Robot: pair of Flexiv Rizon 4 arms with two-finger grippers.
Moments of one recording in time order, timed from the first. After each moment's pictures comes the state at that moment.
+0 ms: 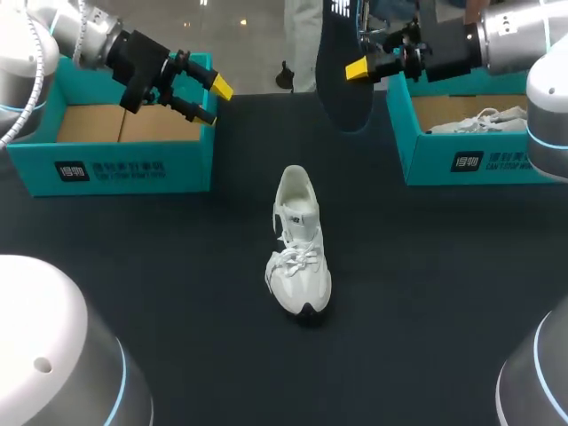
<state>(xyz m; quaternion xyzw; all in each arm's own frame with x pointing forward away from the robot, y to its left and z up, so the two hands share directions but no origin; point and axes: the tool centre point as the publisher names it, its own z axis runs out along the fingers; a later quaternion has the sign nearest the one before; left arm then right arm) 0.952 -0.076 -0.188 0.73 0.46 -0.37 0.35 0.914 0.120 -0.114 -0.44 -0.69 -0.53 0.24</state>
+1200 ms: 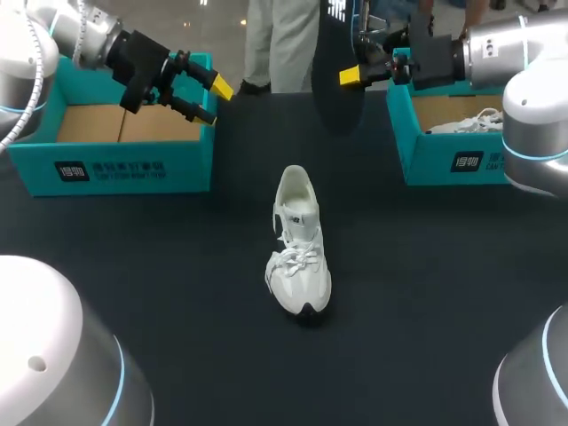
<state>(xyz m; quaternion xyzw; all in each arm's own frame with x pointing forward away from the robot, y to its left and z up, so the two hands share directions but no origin) 0.952 -0.076 -0.187 0.72 0.46 -0.37 0.35 0.959 0.124 -0.155 -0.38 -0.70 -0.58 0.19</state>
